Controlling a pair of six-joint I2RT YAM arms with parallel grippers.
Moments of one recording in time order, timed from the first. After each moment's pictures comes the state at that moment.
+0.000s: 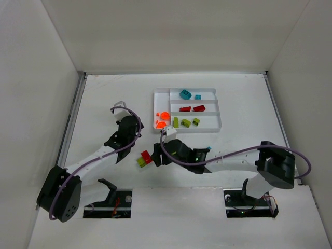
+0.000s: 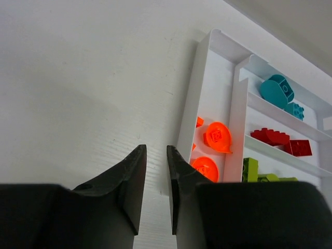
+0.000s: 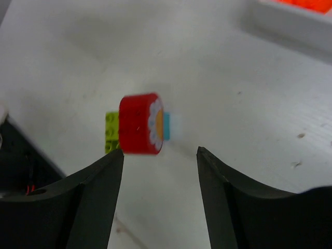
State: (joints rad) left arm -0.53 1.14 0.51 0.24 -0.53 -0.70; right arm 1.18 1.55 0.86 0.16 0.32 0.64
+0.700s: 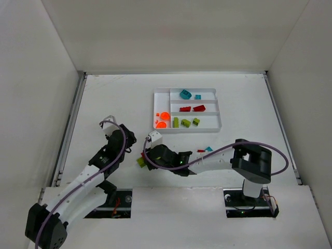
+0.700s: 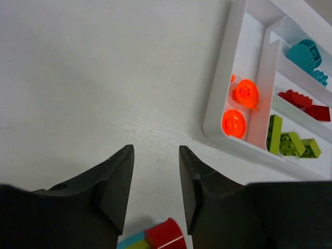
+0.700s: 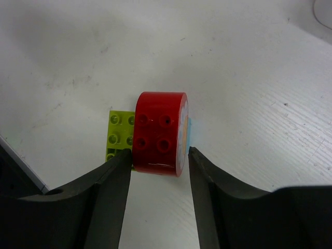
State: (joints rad) left arm -0.53 0.78 0.43 -0.19 -0.51 -0.79; right arm 1.28 1.78 0.99 0.19 0.37 0.54
